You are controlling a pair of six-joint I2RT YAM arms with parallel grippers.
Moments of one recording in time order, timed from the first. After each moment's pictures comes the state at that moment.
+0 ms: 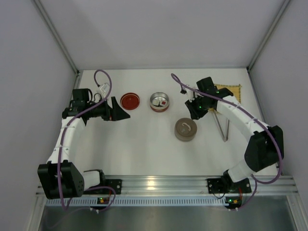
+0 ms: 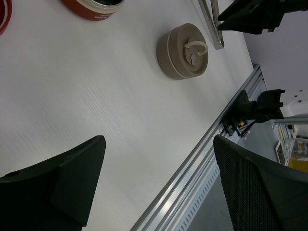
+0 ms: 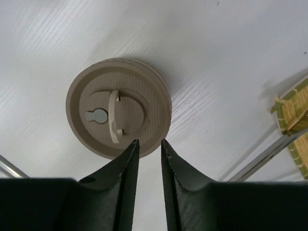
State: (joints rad) left arm 0.07 1.23 1.04 -0.65 0.98 -0.06; right arm 0.39 1.53 1.28 -0.83 -0.22 -0.32
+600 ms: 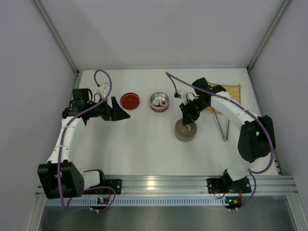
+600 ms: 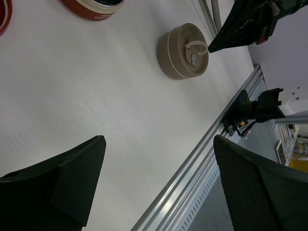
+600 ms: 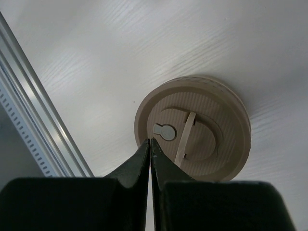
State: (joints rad) left arm 0.07 1.23 1.04 -0.65 0.98 -0.06; right arm 0.39 1.65 1.34 -0.94 -0.61 -0.43
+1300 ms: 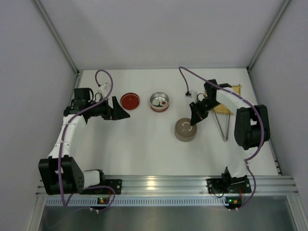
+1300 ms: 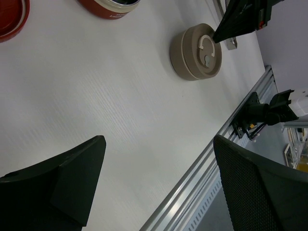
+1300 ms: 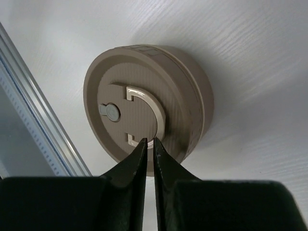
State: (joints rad) left arm 0.07 1.27 1.04 -0.64 0.95 -0.04; right arm 0.19 1.84 1.36 -0.99 -0.70 -0.53
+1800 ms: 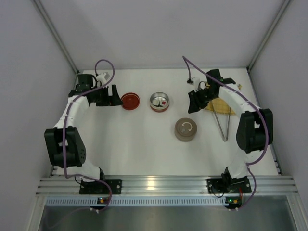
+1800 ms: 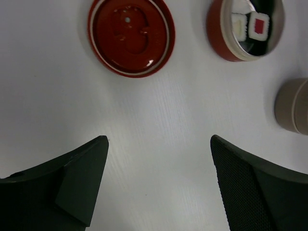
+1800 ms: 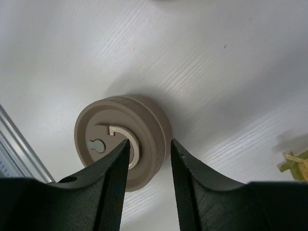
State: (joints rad) left arm 0.07 1.57 1.27 -0.60 0.57 0.01; right arm 0.20 1.78 1.45 -0.87 -0.64 -0.40
